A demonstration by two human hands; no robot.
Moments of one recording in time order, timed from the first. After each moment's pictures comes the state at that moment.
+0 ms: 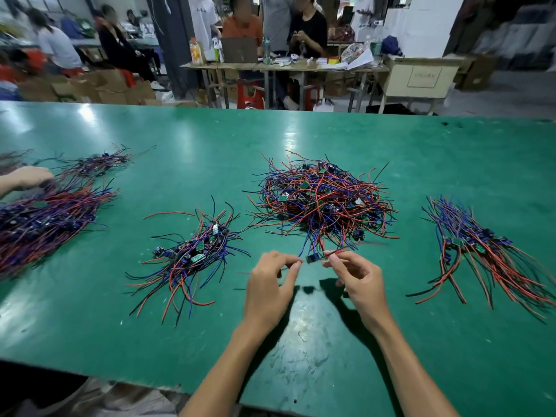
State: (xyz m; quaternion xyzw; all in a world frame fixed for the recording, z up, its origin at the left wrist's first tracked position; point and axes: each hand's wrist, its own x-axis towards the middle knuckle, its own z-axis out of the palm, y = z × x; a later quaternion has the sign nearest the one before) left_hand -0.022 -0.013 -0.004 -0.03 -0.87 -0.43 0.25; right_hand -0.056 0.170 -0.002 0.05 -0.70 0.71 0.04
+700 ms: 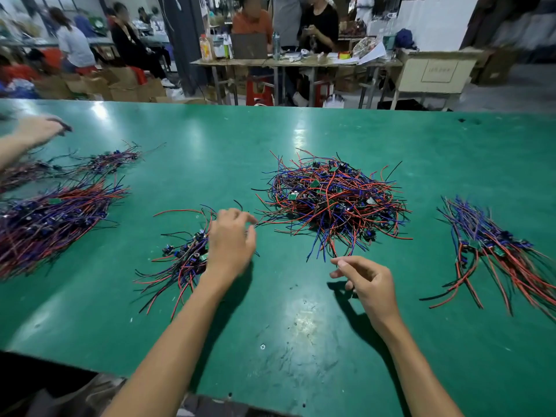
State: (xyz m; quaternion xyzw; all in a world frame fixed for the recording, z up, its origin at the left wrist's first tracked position) left_hand -0.079 -0.103 0.032 0.08 -0.95 -0.18 0.24; right_hand -0.059 0.169 -0.005 0.05 -0.72 0.69 0.01
